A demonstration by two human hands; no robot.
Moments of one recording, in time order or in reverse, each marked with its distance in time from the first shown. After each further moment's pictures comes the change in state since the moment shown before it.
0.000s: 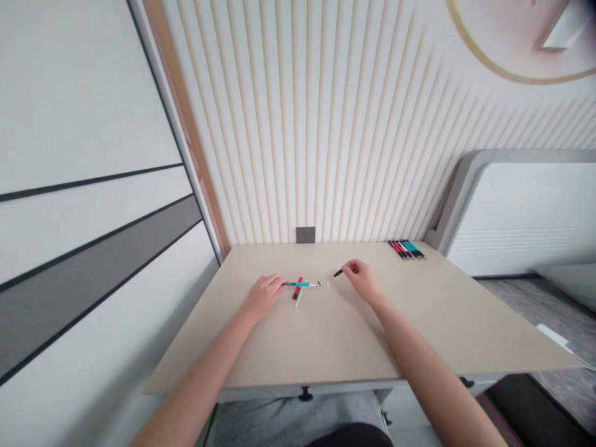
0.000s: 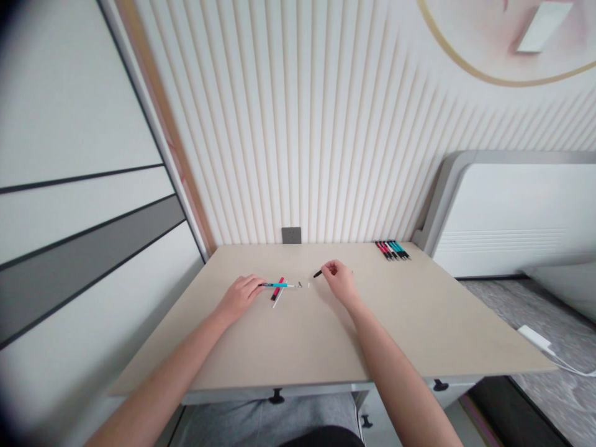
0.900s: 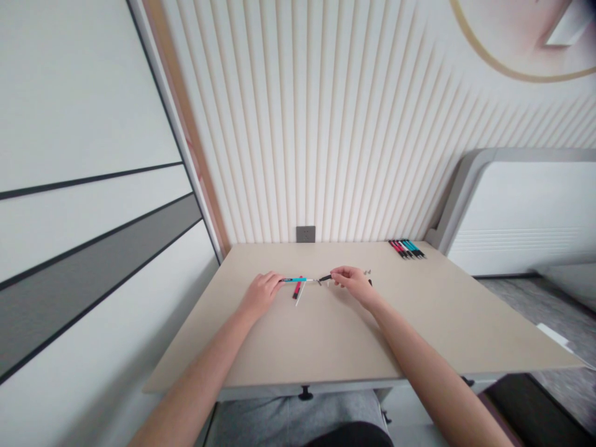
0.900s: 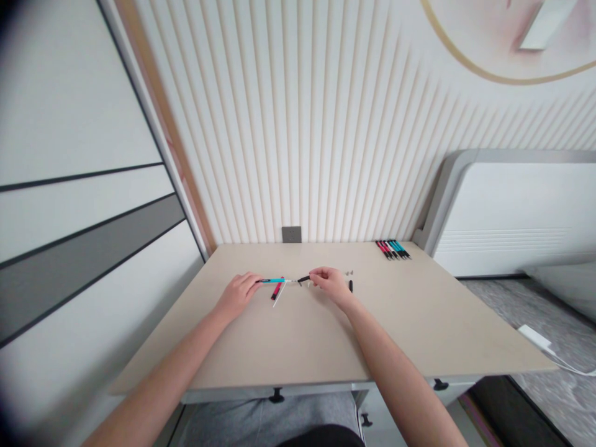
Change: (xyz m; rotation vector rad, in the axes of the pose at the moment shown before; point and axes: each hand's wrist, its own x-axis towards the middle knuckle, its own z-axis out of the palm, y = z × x) left_hand -0.001 -0.001 -0.001 0.014 0.044 -0.061; right_hand -0.009 -0.011 0.015 0.452 -0.292 0.077
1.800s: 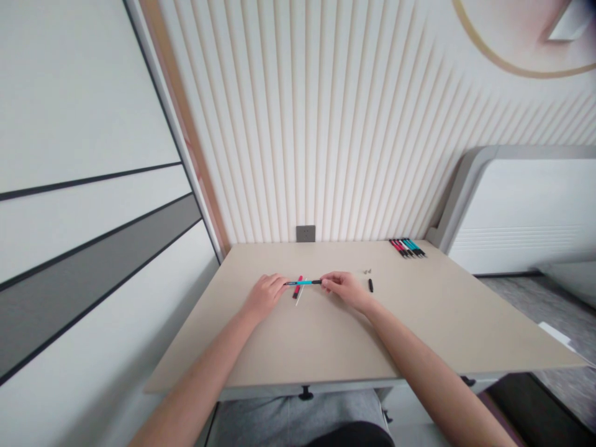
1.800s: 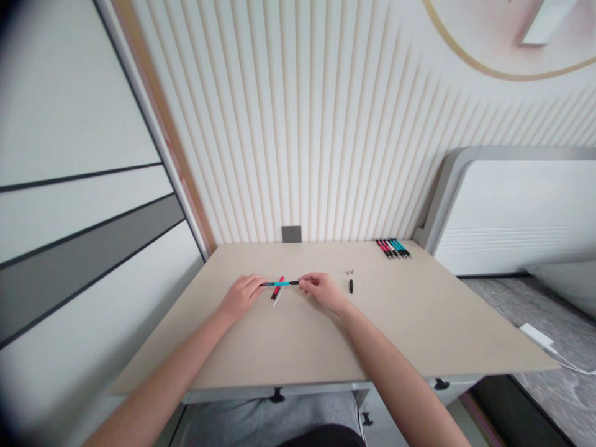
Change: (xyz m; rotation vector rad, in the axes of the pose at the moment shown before) left_hand 0.002 0.011 -0.001 0.028 0.018 0.112; right_hand -0.010 -0.006 0.020 -0.004 -0.194 -0.034
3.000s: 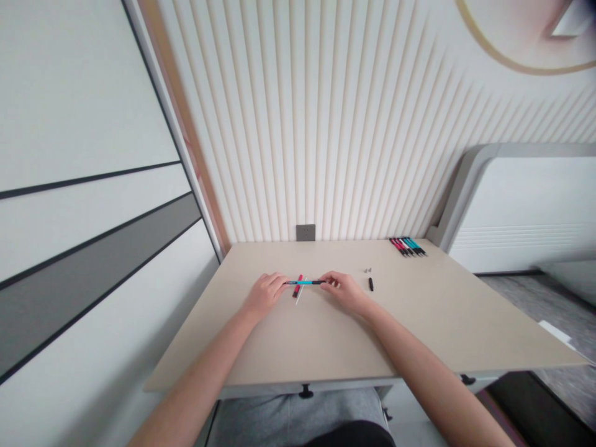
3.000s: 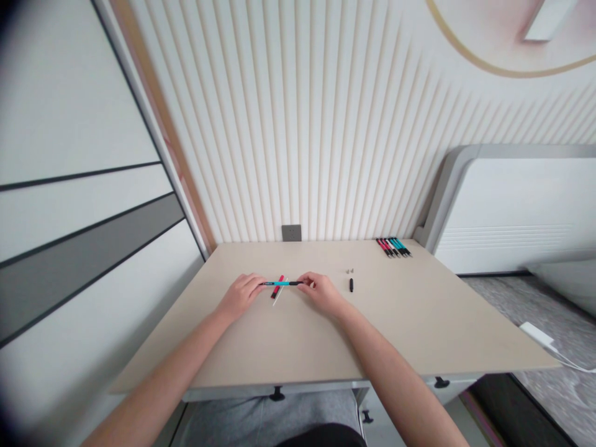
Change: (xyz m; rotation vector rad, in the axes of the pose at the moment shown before) left_hand -0.001 -0.001 -0.001 -0.021 0.012 0.015; right_hand -0.008 -0.008 0.003 -0.417 0.052 -0.163
